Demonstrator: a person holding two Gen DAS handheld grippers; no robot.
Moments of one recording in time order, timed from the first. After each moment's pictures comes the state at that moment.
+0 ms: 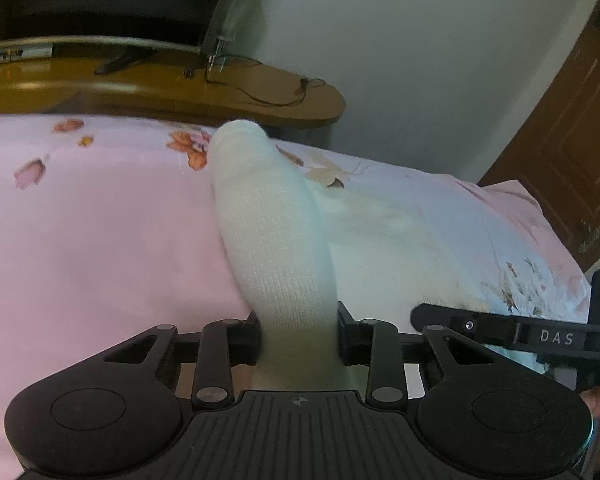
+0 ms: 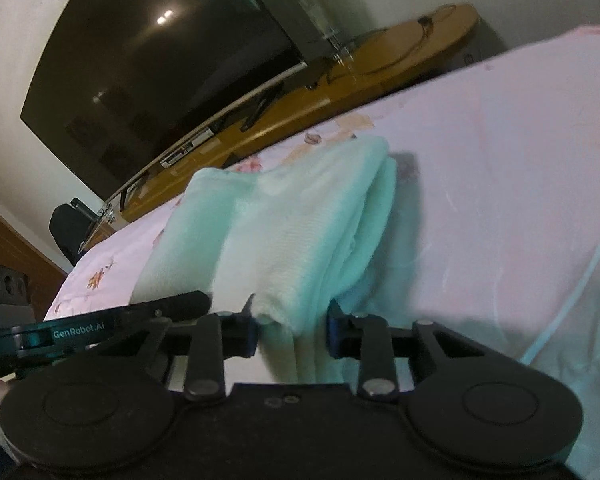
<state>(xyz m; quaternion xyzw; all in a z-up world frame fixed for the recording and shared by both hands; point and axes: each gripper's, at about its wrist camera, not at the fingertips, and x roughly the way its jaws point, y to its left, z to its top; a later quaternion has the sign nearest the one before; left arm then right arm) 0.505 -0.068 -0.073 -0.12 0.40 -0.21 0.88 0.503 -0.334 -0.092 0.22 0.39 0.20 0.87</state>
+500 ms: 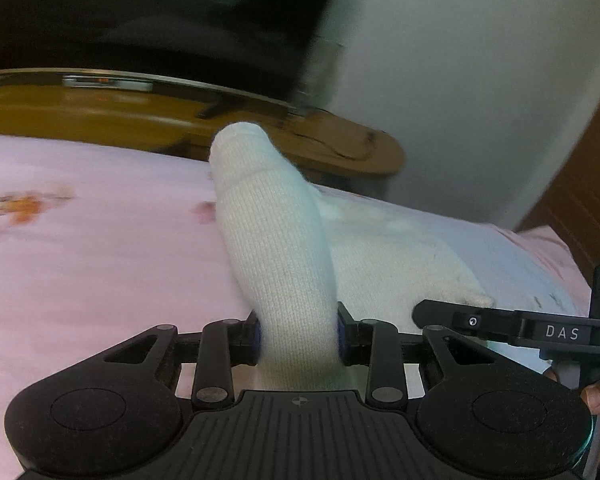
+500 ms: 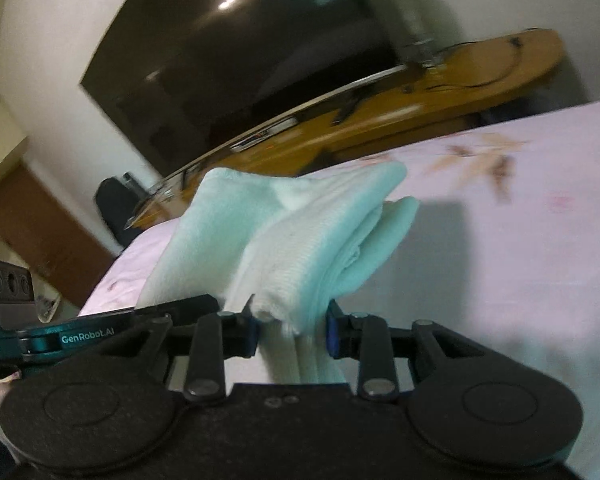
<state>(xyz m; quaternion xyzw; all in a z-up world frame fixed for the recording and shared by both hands) 0.445 0.085 -0.025 -0.13 0.37 -0.11 0.91 0.495 -0.209 -0.042 0.19 0.37 0.30 0.86</state>
